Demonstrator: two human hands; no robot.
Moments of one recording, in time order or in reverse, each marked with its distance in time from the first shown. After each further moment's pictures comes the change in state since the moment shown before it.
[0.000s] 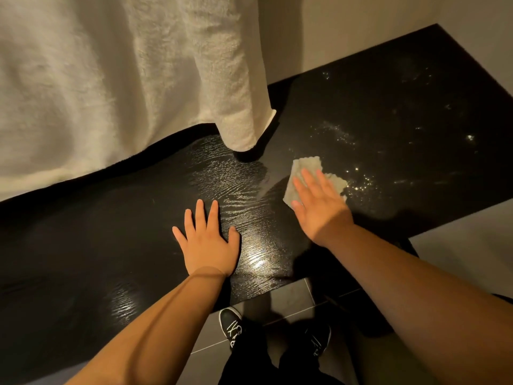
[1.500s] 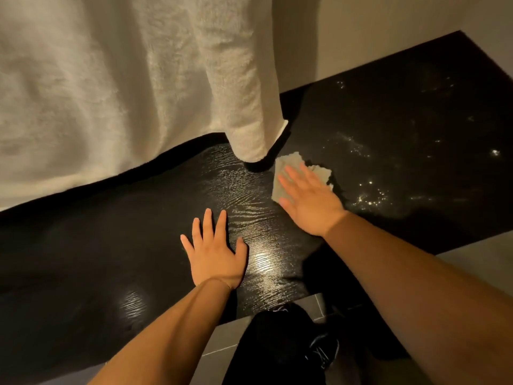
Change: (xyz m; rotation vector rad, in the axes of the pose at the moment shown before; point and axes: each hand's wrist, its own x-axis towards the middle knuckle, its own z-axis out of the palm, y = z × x) left_hand 0.002 0.002 -0.003 -0.001 -0.023 -0.021; right_hand 0.066 -0.009 0.001 0.034 -0.059 -0.243
